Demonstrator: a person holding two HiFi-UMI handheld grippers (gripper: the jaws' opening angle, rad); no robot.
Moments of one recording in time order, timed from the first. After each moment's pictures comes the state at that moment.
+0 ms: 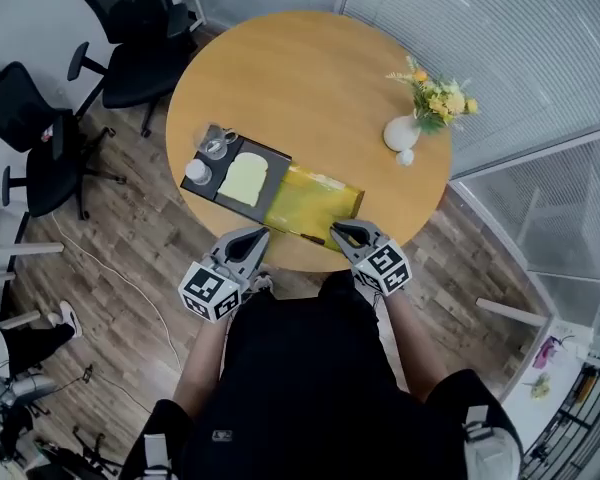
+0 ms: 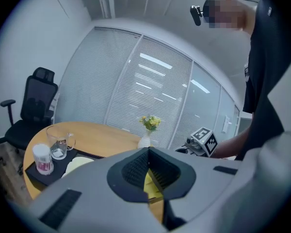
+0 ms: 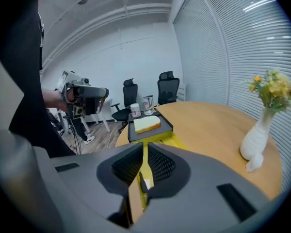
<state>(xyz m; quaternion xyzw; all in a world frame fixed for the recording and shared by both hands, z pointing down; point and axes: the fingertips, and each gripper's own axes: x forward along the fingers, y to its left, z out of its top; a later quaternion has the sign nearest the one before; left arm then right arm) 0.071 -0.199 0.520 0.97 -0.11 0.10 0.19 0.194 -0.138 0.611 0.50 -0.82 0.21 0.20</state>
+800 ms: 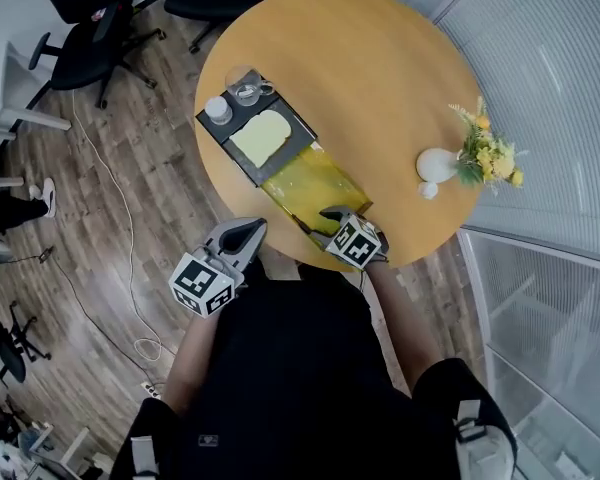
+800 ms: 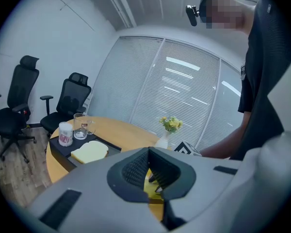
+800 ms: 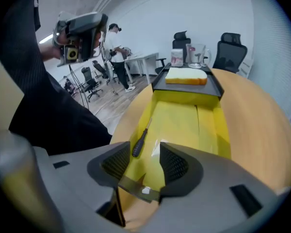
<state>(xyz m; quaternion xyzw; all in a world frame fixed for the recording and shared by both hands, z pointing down) 0.081 -0.167 0.537 0.92 -0.30 0.10 0.24 0.188 -0.131 0.733 0.15 -0.86 0.20 0.45</state>
